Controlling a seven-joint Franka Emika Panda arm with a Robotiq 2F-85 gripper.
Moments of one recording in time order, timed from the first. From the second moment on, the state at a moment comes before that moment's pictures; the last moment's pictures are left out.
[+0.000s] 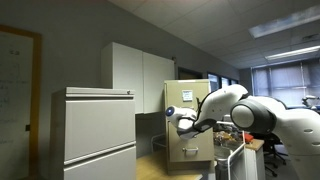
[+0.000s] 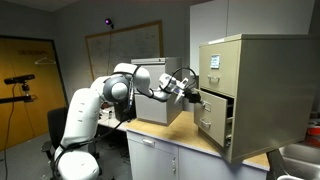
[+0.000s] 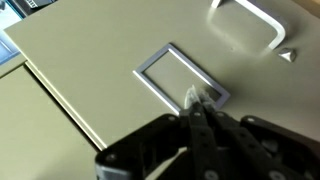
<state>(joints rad) -0.13 0.33 -0.10 -1.57 -1.08 2.22 0.64</state>
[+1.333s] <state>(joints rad) -0.13 0.61 -0.20 -1.09 -0.81 1.94 0.68</state>
